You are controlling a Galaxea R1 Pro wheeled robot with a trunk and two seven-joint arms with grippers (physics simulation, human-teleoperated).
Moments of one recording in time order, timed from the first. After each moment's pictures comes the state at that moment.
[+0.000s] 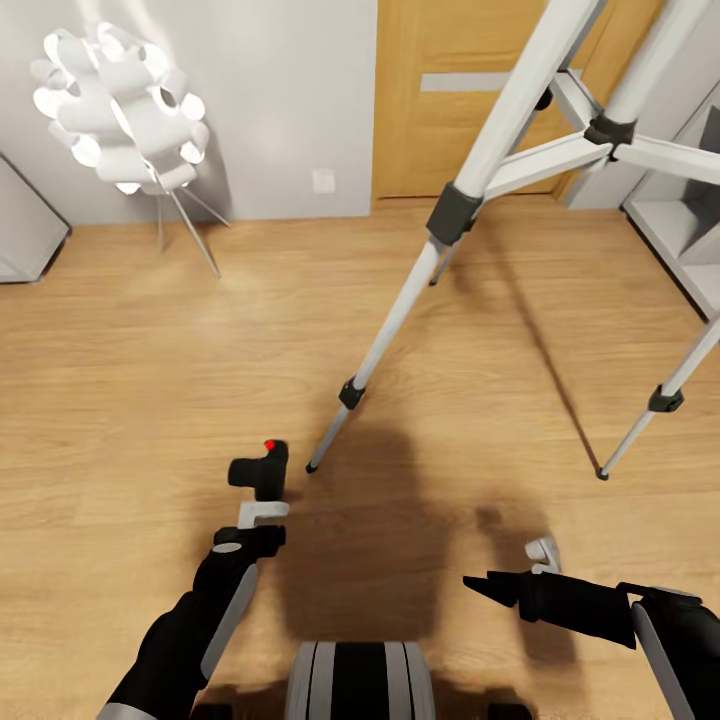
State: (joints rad) left arm -0.42 -0.04 -0.18 -1.20 0.16 0.61 0.35; right arm -0.17 -0.22 -0.21 -1.57 -0.14 0.98 1.06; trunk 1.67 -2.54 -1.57
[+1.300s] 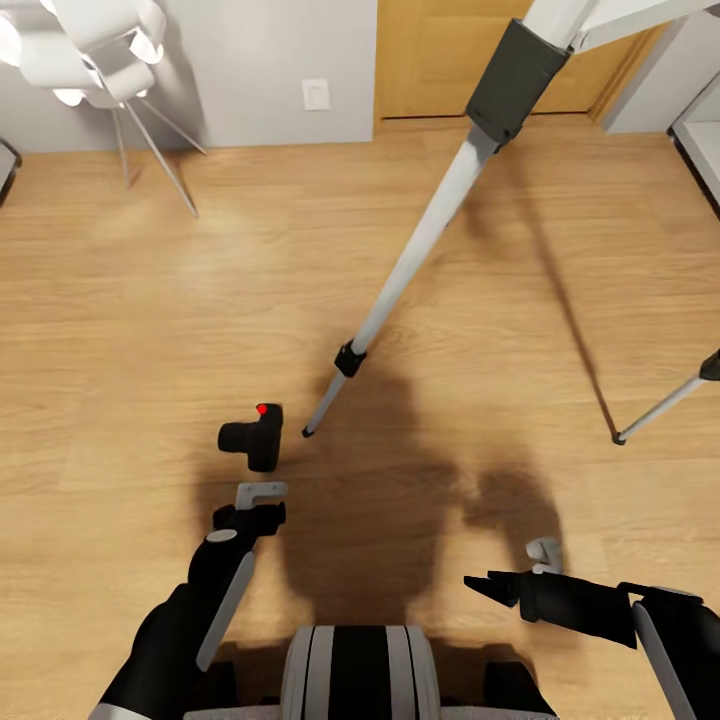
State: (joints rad) left arm -0.42 -0.04 -0.18 -1.31 0.15 0.61 0.35; right arm -0.17 -0.22 -0.21 -1.57 -0.14 0.98 1.06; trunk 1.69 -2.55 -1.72
